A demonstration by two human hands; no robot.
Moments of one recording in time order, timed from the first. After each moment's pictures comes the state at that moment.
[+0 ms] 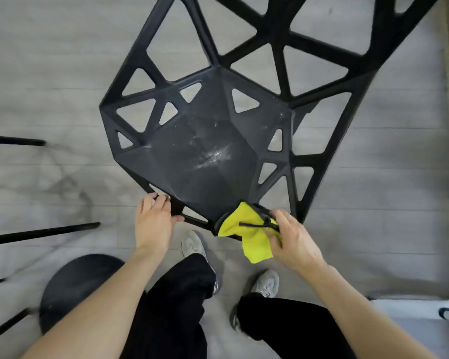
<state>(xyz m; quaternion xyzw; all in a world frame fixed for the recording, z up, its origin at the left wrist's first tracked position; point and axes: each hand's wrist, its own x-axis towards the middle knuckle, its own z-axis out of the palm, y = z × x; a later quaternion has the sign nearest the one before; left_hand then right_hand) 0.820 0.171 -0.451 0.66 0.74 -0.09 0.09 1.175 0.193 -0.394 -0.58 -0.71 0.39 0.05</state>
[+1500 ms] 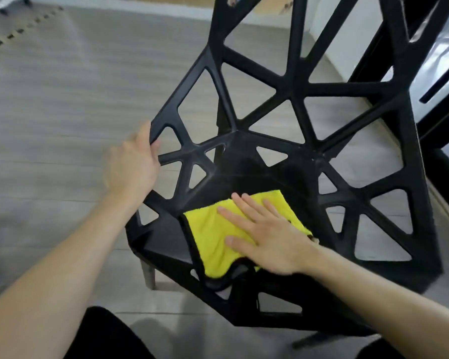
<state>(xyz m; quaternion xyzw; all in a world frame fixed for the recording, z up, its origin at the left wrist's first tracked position) 0.770 0.402 -0.449 0.60 0.76 0.24 -0.09 1.083 0.334 -0.451 -0.45 -0.88 0.16 -0.03</state>
